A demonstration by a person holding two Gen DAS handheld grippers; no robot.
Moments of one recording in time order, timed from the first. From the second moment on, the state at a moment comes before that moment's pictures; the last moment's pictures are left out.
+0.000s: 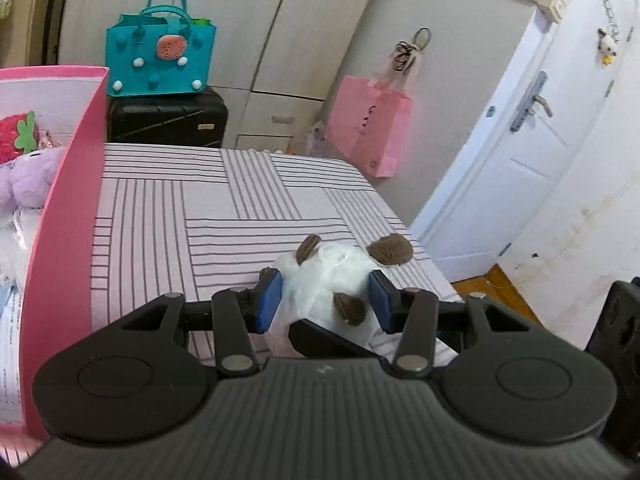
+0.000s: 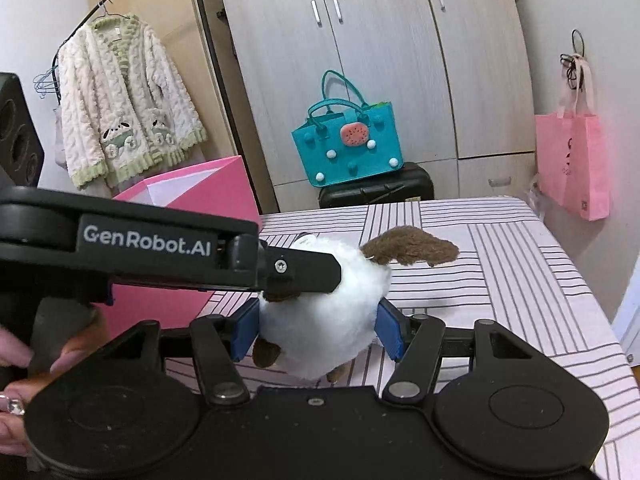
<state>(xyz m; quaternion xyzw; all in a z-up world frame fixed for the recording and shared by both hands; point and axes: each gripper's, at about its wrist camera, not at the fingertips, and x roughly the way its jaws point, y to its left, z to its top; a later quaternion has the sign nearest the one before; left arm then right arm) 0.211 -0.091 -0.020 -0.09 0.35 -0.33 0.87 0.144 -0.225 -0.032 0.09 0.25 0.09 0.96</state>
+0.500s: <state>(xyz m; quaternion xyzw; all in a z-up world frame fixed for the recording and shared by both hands) 0.170 -0.076 0.005 -0.01 0.34 -0.34 0.87 0.118 -0.208 -0.007 0.05 0.26 0.13 0.96</state>
